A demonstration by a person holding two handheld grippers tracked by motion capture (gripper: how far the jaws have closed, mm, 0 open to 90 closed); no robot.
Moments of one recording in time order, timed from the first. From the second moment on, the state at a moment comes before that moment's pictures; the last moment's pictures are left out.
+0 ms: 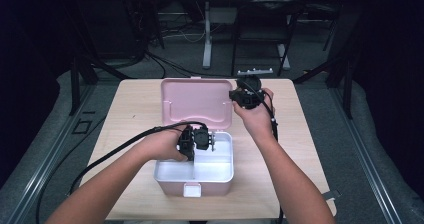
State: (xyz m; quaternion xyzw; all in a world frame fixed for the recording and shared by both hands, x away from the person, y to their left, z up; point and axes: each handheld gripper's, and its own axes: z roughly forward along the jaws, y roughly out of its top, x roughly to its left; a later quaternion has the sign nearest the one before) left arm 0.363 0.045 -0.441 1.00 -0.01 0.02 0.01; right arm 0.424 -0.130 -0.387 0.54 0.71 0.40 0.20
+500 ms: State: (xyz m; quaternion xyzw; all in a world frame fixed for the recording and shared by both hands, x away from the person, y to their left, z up) left arm 0.355 0.052 -0.440 1.00 -0.01 0.07 0.03; right arm 0.403 -0.131 -0.382 0.51 0.72 0.42 0.22
